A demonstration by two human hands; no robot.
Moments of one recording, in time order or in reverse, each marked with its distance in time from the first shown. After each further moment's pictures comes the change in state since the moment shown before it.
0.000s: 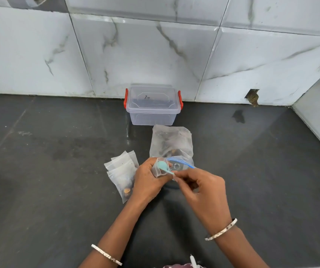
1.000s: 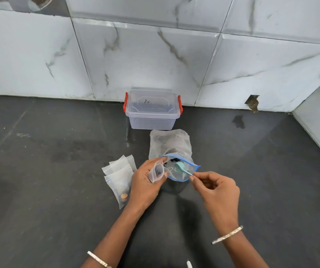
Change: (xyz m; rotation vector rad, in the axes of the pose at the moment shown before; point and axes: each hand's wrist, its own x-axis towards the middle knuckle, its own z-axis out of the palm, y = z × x) left_hand 0.001 0.004 0.003 -0.023 0.073 0.112; right_hand 0.011 0.029 -0.007 0.280 0.100 0.527
